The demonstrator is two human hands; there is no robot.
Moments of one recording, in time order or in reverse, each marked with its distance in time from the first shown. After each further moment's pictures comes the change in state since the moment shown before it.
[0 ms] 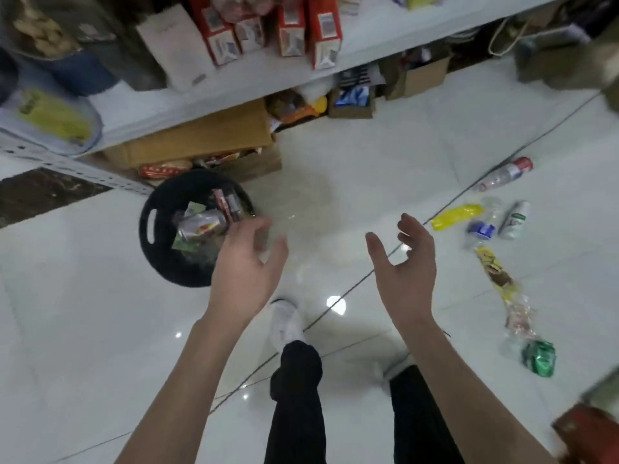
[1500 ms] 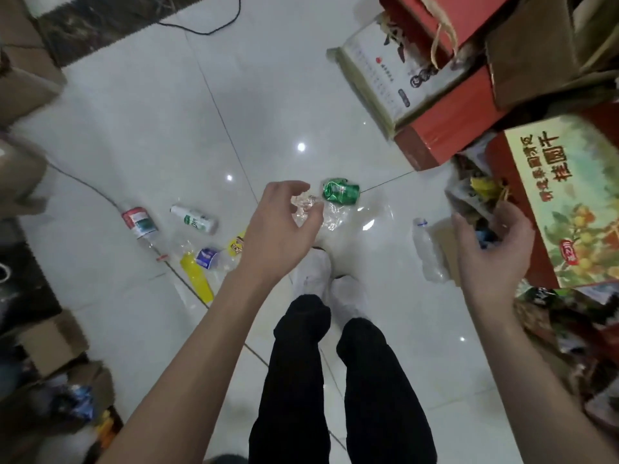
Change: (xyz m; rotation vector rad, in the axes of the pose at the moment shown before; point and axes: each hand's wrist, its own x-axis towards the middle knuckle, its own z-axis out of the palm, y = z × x) left_hand -0.288 0.393 0.670 0.616 -1.246 0.954; right_hand -0.096 0.423 -0.539 0.266 1.341 1.004
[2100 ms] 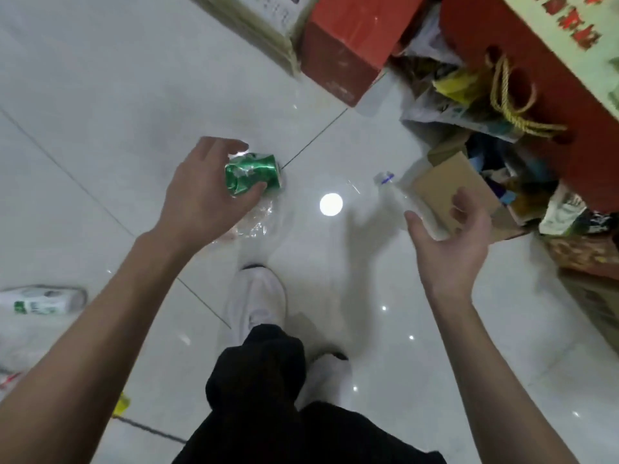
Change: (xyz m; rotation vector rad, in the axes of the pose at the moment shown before) left_hand 0.153 -0.134 0.201 0.441 -0.280 0.422; right_hand 0.014 0.260 0.133 0.072 0.251 0.200
